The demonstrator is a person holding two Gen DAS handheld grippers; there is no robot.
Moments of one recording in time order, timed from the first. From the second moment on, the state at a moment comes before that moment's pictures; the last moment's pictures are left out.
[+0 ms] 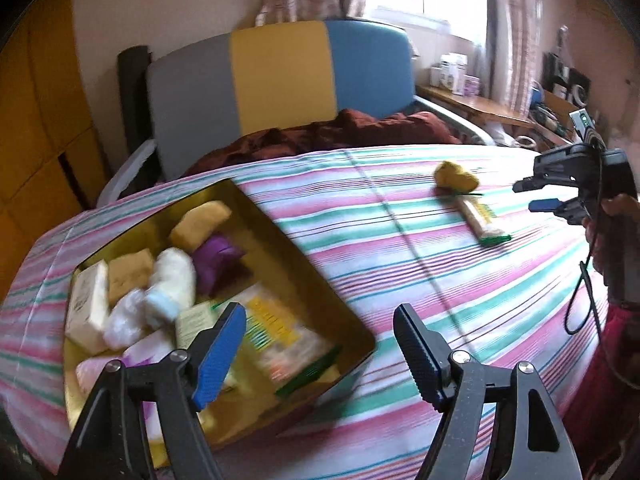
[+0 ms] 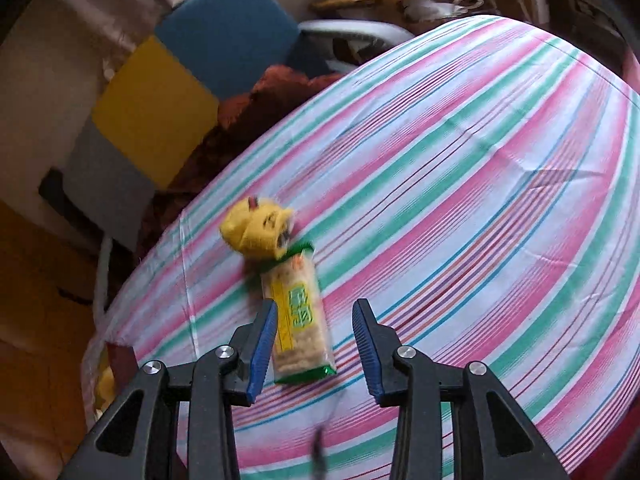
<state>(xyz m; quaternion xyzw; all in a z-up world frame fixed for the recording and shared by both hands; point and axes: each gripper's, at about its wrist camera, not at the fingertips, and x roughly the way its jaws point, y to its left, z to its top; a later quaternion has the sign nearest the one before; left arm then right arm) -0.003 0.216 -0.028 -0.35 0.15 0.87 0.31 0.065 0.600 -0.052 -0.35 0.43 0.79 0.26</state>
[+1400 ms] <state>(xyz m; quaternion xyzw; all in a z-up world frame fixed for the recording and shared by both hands) -0.043 0.506 -0.089 -0.43 0.21 0.76 0.44 0.076 0.608 -0.045 -0.29 0.49 0.79 0.21</state>
